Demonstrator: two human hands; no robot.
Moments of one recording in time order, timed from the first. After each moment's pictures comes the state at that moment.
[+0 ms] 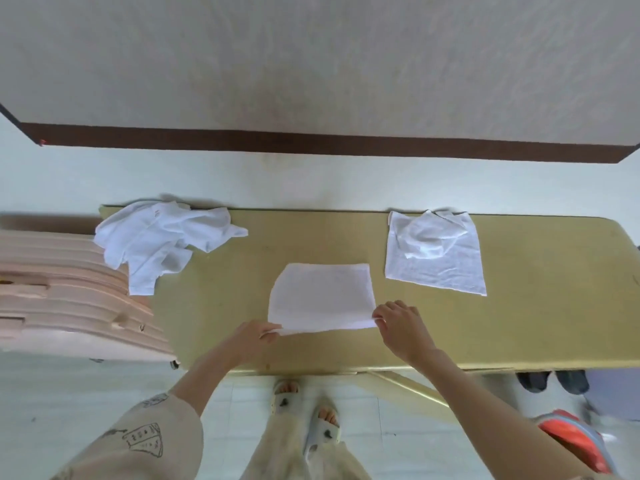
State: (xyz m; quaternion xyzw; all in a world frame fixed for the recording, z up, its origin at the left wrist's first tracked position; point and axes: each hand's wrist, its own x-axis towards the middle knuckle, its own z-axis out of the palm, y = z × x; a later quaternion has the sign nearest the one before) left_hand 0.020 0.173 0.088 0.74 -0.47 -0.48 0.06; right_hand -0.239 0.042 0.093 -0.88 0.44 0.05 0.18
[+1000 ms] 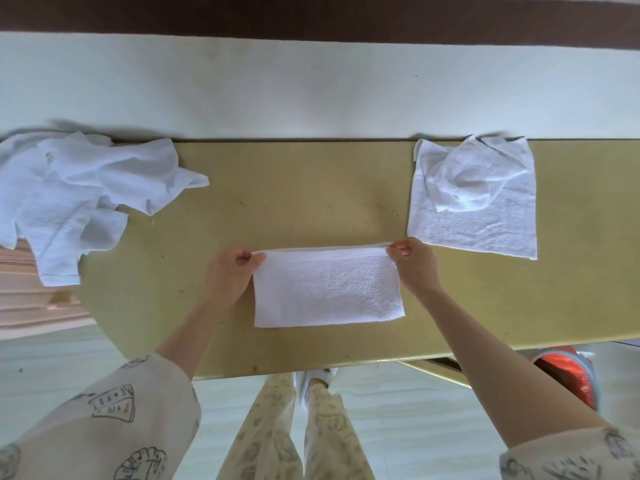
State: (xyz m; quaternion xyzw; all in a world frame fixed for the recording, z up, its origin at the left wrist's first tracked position) left_hand 0.059 0.076 -0.002 0.85 -0.25 -0.42 0.22; right_hand -0.193 -0.048 0.002 -0.58 0.70 -0.07 0.41
